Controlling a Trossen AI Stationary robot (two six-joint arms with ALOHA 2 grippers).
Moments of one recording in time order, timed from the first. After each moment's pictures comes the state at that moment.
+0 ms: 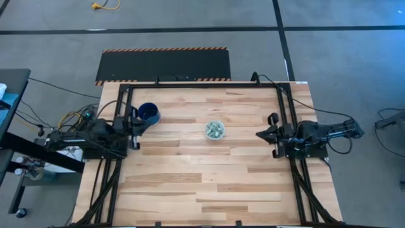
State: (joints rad) left arm 0.04 0.00 0.01 0.36 -0.09 0.09; right arm 0.20 0.01 0.01 0.17 0.16 -0.06
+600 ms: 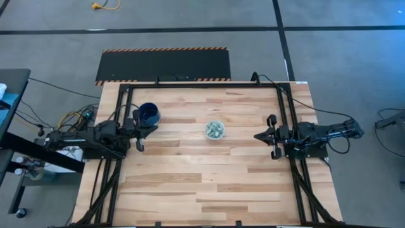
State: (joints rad) left arm 0.04 0.02 0.01 0.06 -0.17 -0.01; right arm 0.20 0.01 0.01 0.04 0.16 -0.06
